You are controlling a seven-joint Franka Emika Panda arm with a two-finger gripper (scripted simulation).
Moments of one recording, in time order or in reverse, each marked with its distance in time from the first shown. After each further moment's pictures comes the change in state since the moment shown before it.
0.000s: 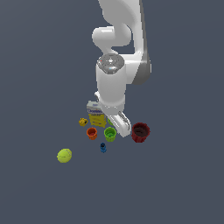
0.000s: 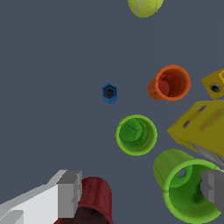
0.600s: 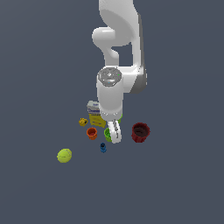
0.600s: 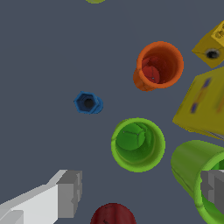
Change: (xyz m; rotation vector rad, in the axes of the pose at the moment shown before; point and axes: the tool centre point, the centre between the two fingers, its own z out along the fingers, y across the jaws) arm 0.006 0.006 0.042 0.003 0.014 0.329
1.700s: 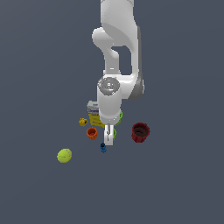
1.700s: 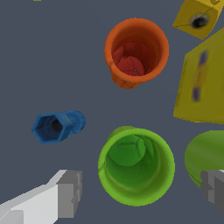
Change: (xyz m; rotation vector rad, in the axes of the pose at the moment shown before) arm 0.006 0.010 0.039 -0.006 0.016 0.266
